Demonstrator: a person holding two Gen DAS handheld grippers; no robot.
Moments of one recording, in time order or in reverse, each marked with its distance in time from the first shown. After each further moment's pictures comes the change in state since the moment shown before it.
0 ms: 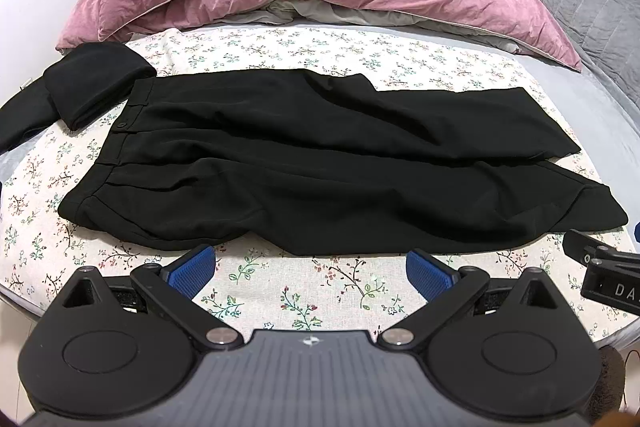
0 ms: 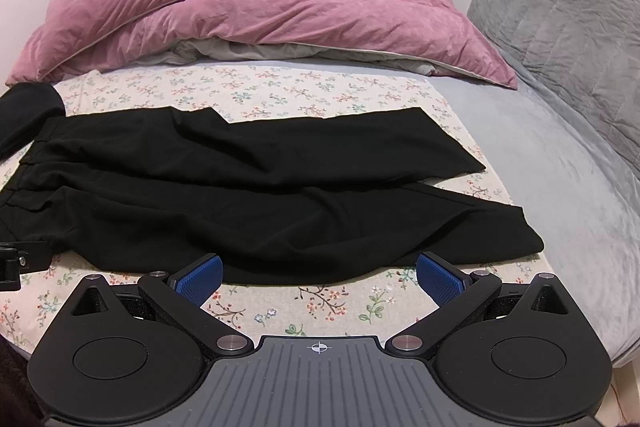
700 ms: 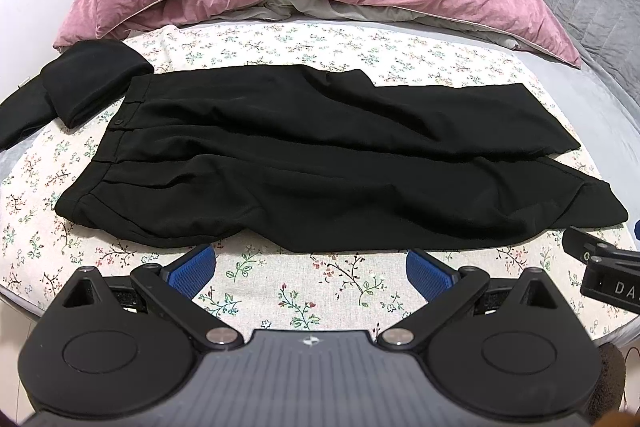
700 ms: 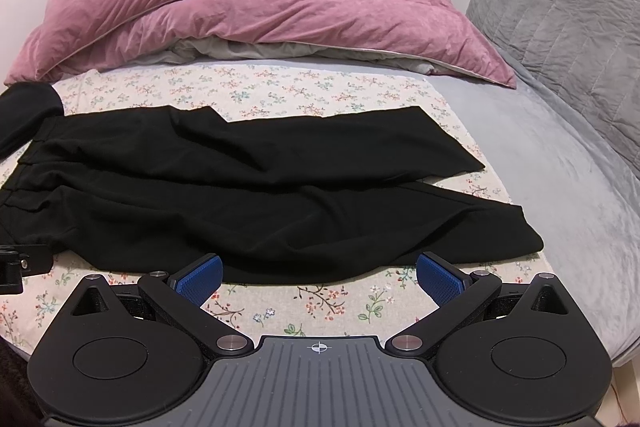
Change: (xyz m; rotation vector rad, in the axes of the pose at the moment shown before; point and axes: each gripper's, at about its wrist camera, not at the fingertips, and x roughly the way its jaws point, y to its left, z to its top) left arm 0.002 -0.001 0.000 0.004 0.011 0.001; right arm 0.001 -0.001 -0.001 0.002 0.000 -0.002
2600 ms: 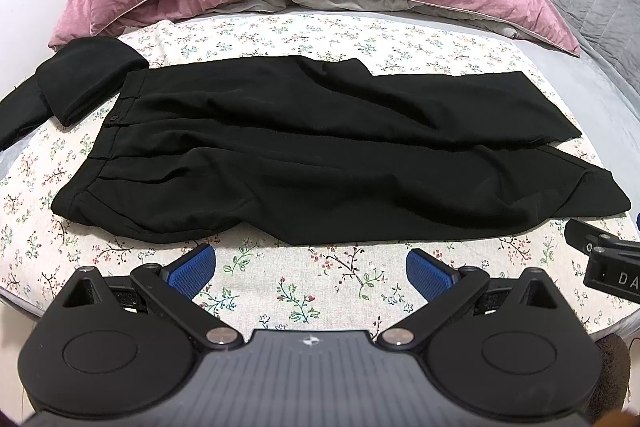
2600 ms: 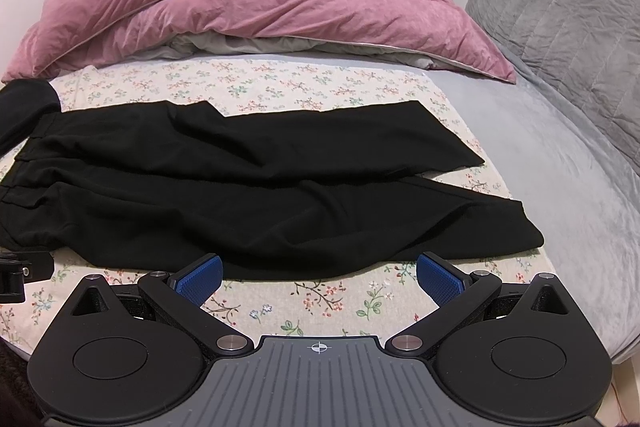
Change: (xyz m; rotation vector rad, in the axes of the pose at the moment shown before) left arm 0.006 0.002 0.000 0.021 0.026 -0.005; right arm 0.007 0.000 -0.005 0.001 0.011 -0.010
